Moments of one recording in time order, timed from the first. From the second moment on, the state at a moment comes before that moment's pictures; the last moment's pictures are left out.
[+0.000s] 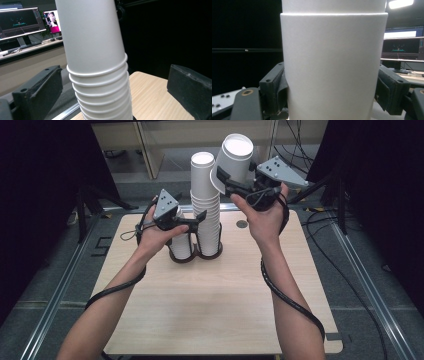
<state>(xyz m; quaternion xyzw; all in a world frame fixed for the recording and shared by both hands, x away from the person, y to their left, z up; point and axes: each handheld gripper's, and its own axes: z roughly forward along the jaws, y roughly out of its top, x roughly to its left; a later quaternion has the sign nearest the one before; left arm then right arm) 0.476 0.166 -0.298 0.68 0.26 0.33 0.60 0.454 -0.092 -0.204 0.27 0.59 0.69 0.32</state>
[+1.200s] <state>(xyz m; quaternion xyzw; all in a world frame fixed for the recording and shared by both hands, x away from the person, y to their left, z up) 0.392 0.181 -0.347 0.72 0.22 0.29 0.59 0.403 -0.102 -0.316 0.29 0.65 0.65 0.25</state>
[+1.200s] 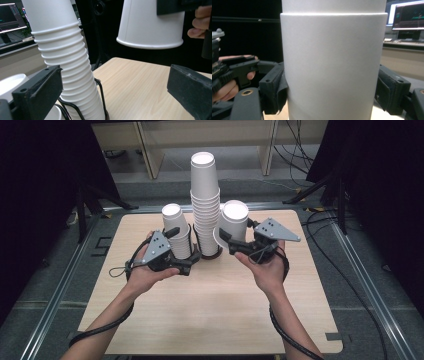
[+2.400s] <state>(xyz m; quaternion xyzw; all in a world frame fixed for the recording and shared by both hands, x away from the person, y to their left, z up) 0.320 0.197 -0.455 0.75 0.26 0.22 0.57 0.350 -0.093 -0.437 0.31 0.71 0.61 0.17</state>
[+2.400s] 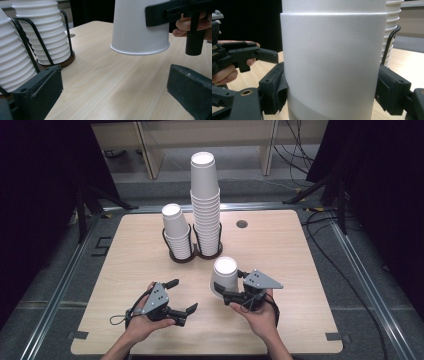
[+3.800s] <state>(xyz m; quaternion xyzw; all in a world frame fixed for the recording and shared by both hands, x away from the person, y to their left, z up) 0.340 0.160 -0.456 0.77 0.23 0.15 0.58 0.352 -0.067 -0.438 0.27 0.74 0.61 0.11</state>
